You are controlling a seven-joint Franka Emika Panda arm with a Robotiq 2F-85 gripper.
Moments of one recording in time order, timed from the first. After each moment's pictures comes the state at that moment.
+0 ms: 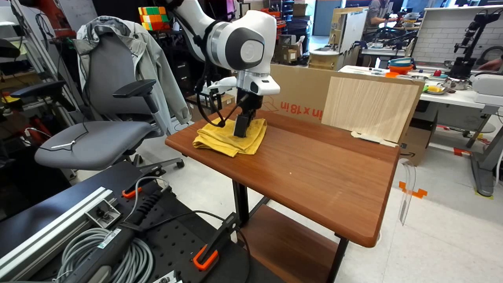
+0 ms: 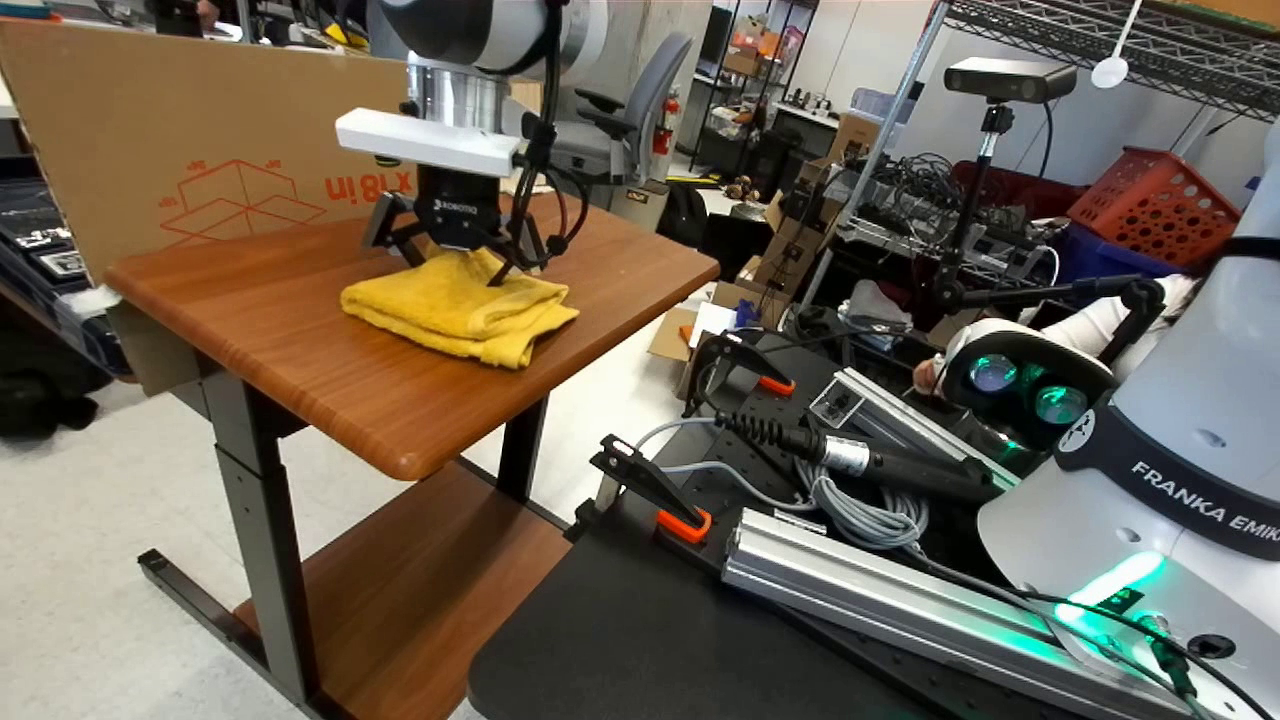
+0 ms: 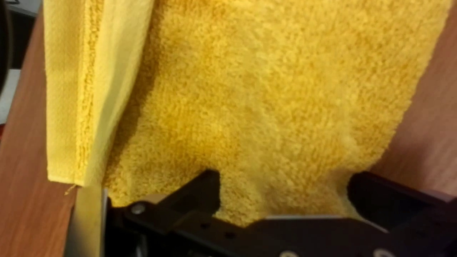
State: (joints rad) arm 0.11 0.72 -0.03 -1.79 0.16 2.35 1.04
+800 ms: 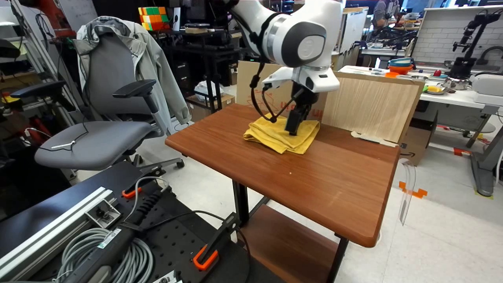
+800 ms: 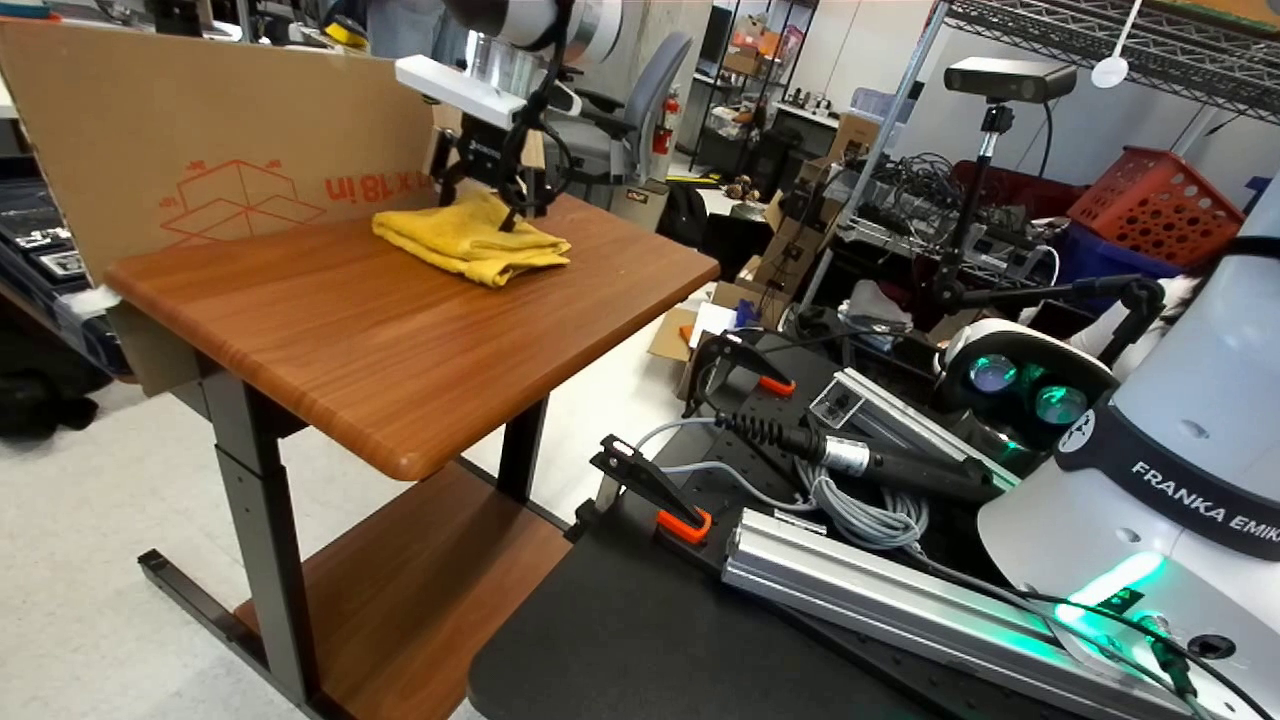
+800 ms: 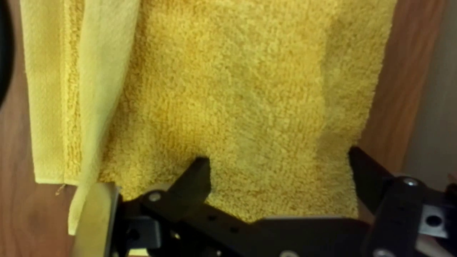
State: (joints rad) arm -0.05 0.87 -0.09 -1.48 0.26 2.34 1.09
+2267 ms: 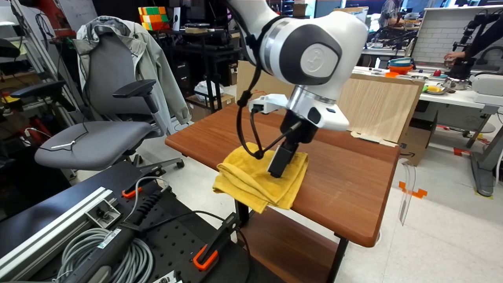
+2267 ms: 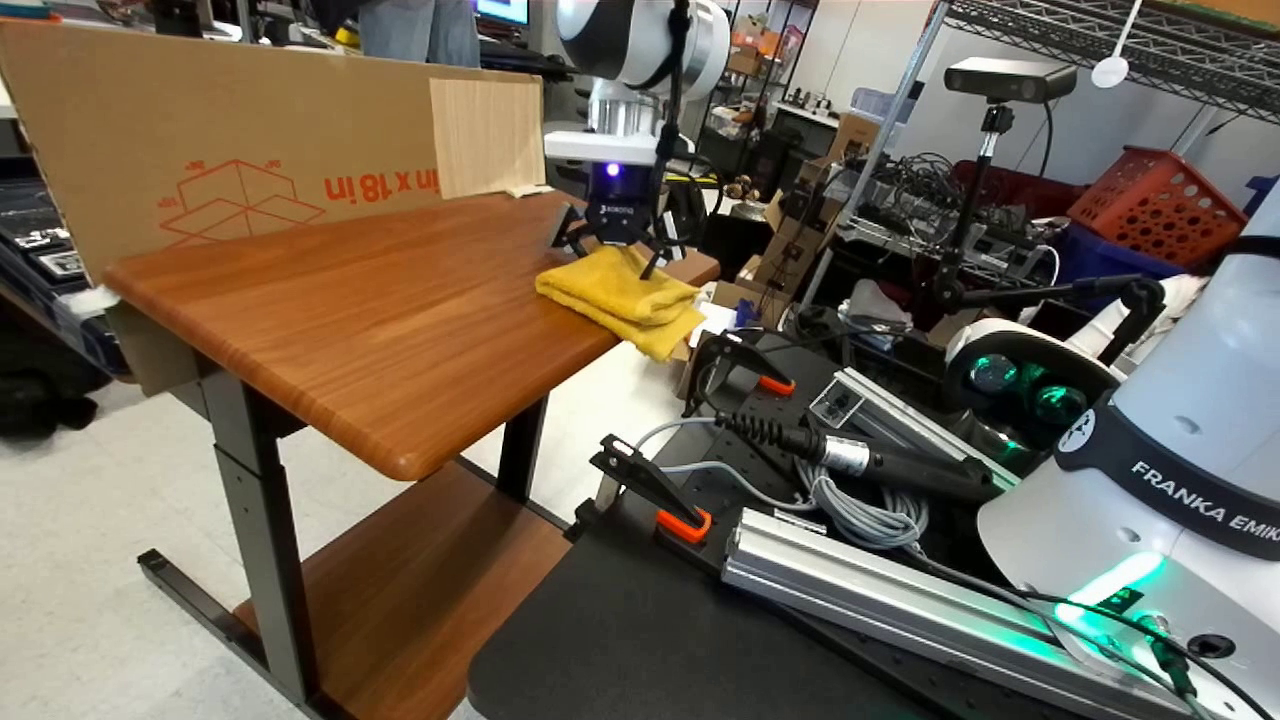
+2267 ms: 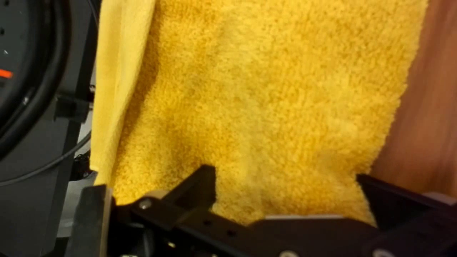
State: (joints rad) arm -0.10 0.66 -0.15 -1.90 0.25 2.18 0.85
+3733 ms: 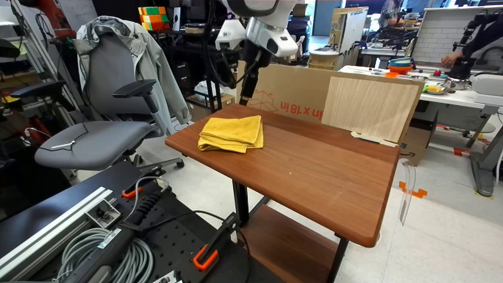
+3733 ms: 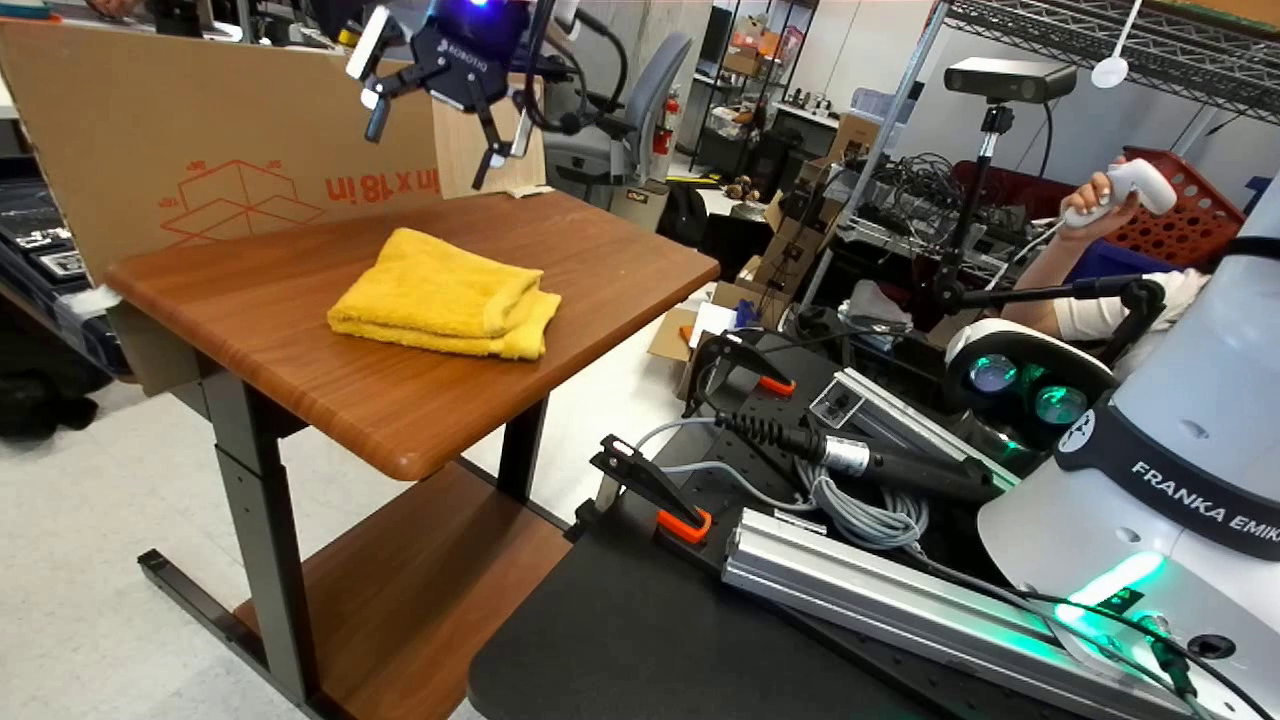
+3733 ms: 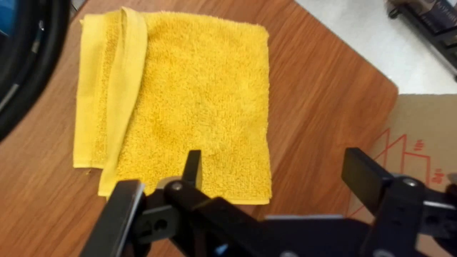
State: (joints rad) arm -0.05 0.48 0.06 -1.84 0.49 2.24 0.56
